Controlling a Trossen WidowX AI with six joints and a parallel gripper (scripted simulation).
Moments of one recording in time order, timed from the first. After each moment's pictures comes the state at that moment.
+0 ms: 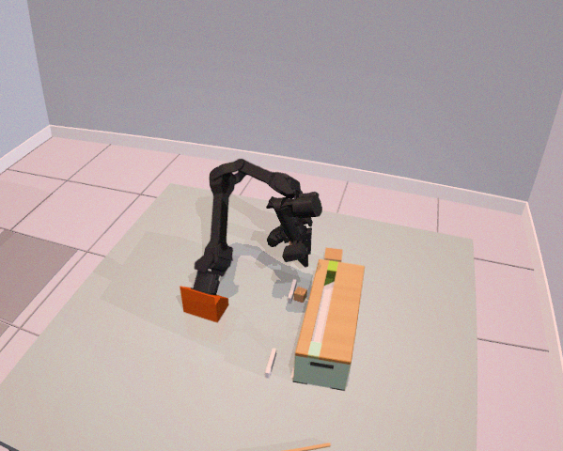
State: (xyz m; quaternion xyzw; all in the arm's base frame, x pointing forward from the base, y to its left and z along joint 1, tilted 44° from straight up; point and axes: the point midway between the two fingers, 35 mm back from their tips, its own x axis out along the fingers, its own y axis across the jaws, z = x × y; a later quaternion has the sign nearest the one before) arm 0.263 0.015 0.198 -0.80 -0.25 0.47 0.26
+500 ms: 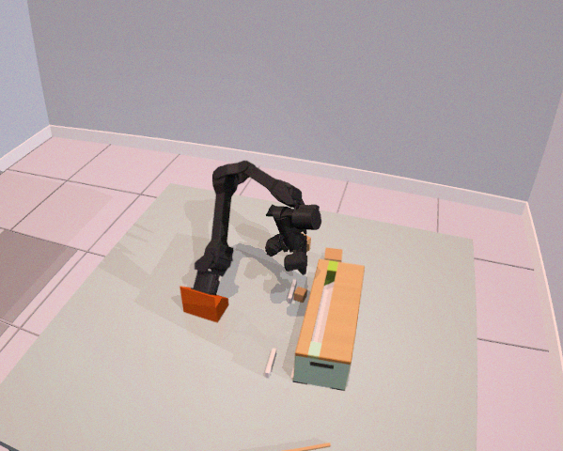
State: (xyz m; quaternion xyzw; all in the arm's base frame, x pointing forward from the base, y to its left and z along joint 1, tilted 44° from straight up) arm 0.259 0.022 0.175 -0.80 -0.31 0.47 0.22
